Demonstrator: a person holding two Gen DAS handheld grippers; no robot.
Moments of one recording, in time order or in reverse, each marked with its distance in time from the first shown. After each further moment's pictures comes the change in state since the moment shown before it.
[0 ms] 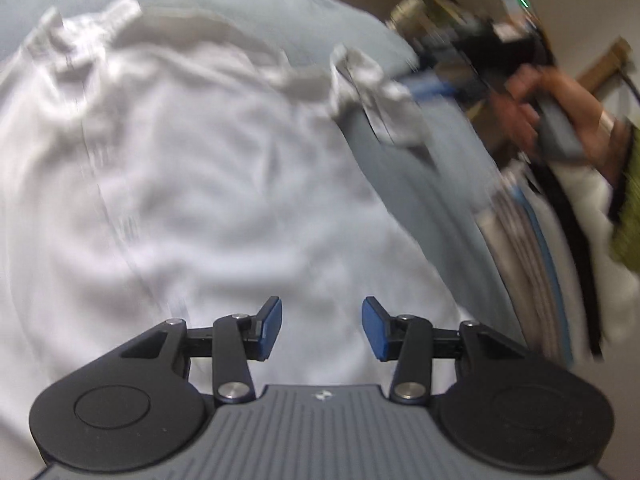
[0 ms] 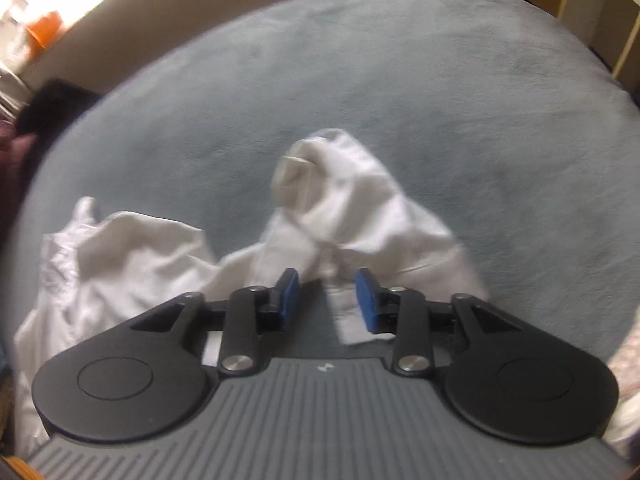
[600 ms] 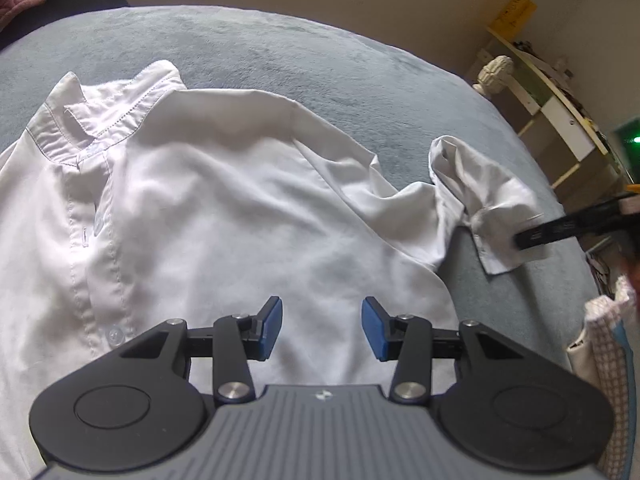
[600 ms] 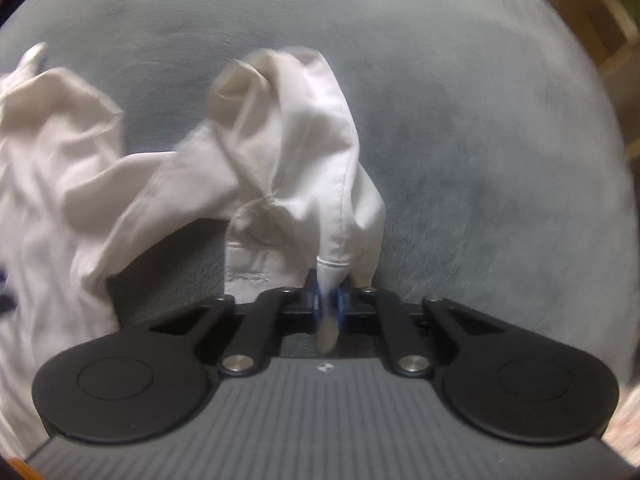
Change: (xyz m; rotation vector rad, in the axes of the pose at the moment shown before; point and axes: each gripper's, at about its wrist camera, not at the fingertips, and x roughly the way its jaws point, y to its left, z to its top) left arm 0.063 0.023 0.089 -0.096 -0.107 0.218; right arm 0.035 -0.006 0.002 -0.497 0.166 -0.136
